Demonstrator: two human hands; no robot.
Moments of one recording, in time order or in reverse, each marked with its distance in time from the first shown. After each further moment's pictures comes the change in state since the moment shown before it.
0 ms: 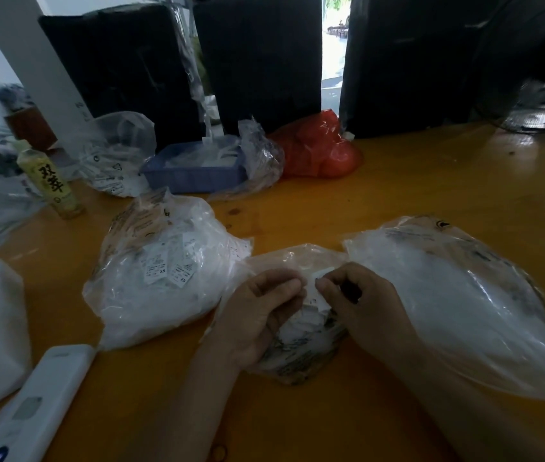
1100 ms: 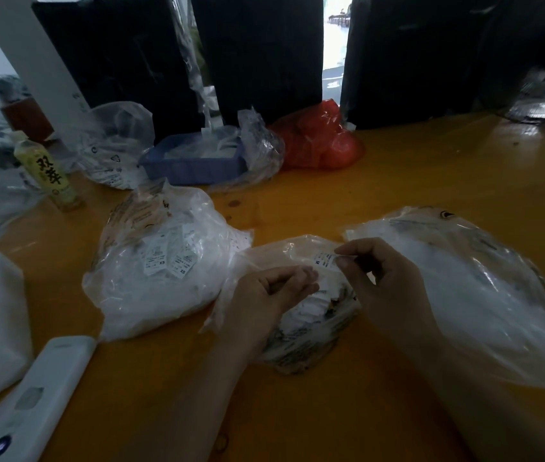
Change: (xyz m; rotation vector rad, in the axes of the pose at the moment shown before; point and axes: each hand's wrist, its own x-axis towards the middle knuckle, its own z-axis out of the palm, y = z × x) left_hand -0.003 -0.012 0.002 0.358 -0.038 0.226; right_hand 0.001 -0.003 -0.014 0.075 0.151 -0.056
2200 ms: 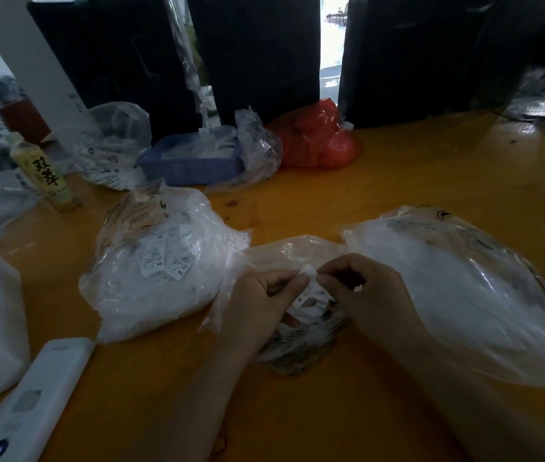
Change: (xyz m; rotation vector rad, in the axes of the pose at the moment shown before) left_hand -0.001 -0.001 -0.005 0.455 0.068 0.040; right_hand -0.003 0.004 0.008 -0.114 -0.143 0.053
